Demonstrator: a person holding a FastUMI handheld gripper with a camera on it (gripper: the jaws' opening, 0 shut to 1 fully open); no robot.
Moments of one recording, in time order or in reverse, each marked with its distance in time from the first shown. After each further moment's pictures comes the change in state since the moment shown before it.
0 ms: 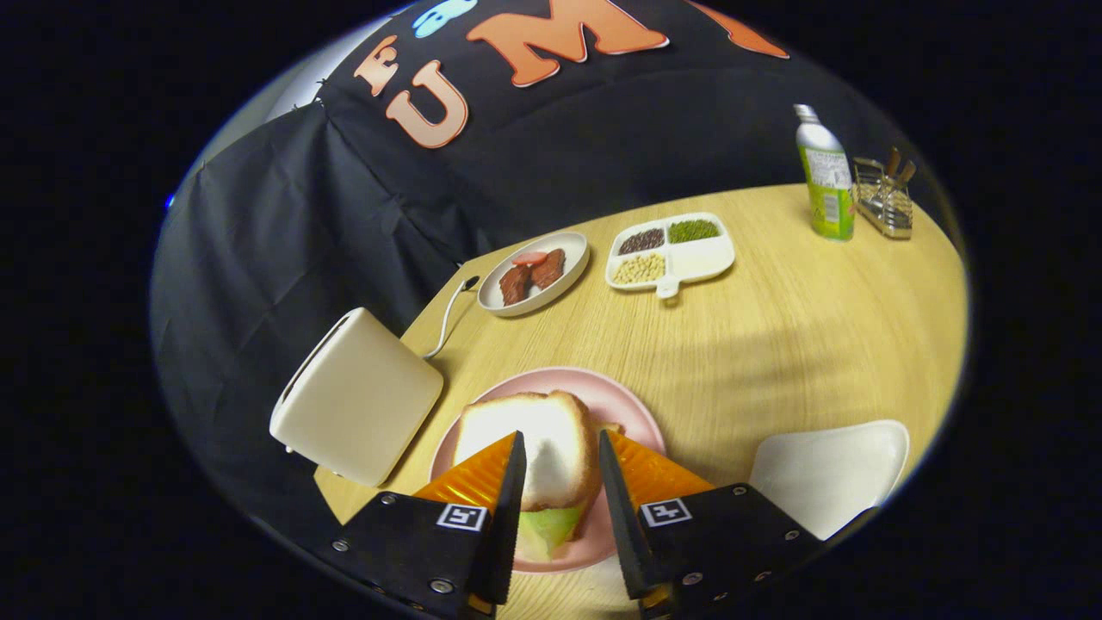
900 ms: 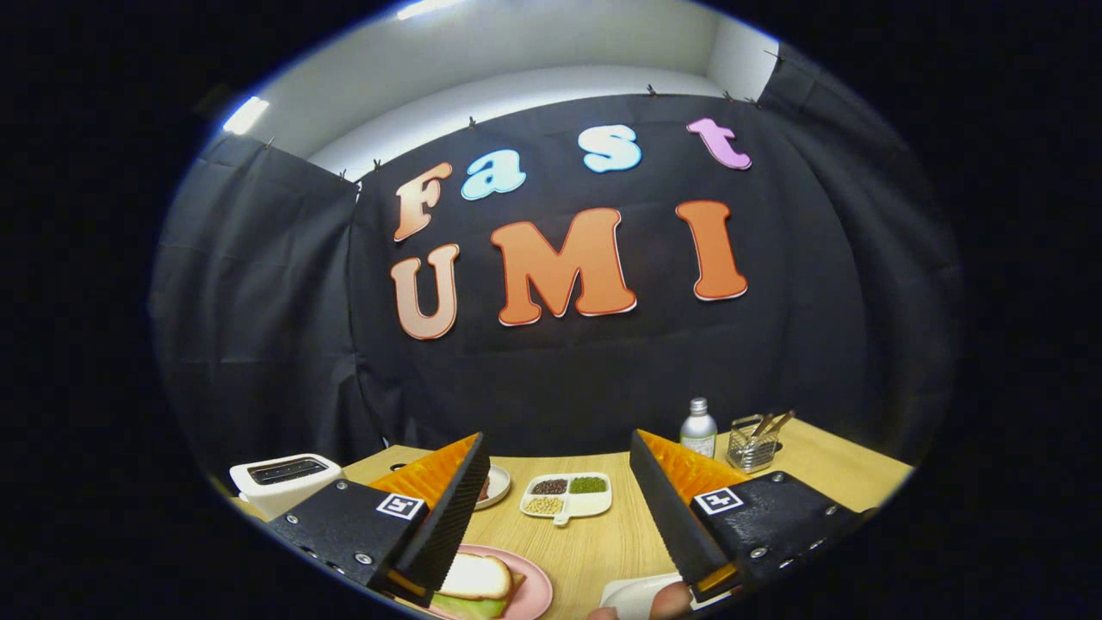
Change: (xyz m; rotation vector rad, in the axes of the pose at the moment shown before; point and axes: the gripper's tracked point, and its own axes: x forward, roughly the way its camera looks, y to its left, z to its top) arm -0.156 0.004 0.169 -0.224 -0.786 -0.289
